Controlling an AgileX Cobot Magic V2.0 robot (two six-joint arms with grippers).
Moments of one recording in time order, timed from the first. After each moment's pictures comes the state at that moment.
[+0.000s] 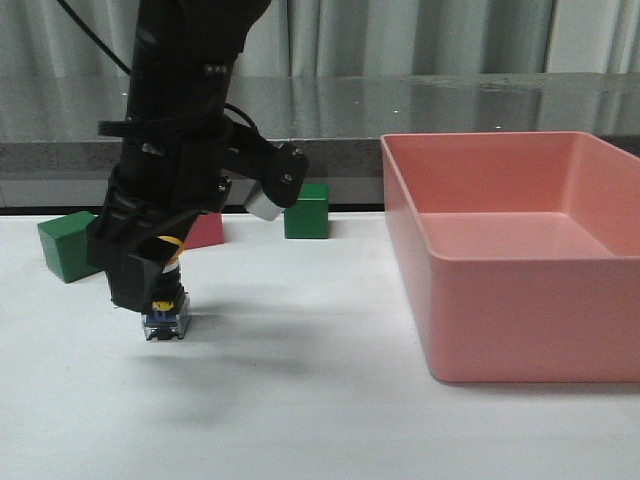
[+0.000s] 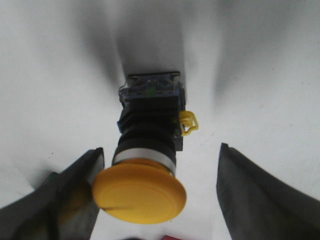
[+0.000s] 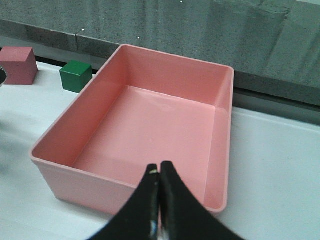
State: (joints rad) left arm -0.66 2.02 -1.53 0.43 1.21 0.83; right arm 0.01 0.32 -0.46 0.31 0.54 -0.42
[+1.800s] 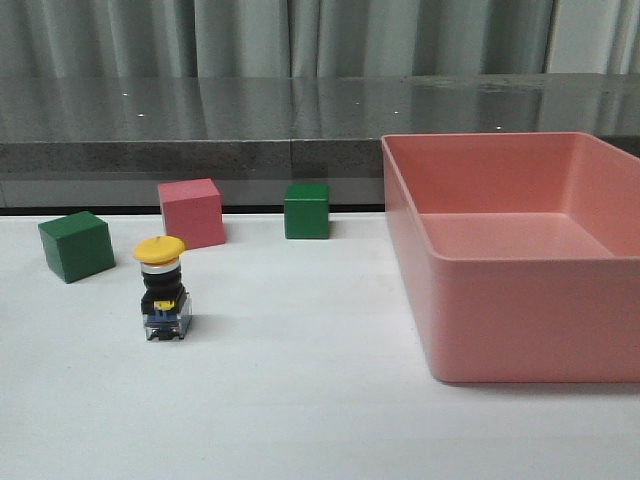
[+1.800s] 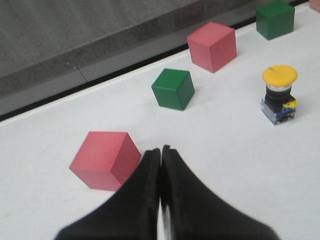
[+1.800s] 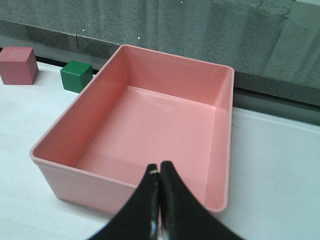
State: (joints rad) left arm -0.06 0.37 -0.27 -0.13 0.39 0.47; right arm 0.01 0.32 -0.46 0.31 0.54 -0.42
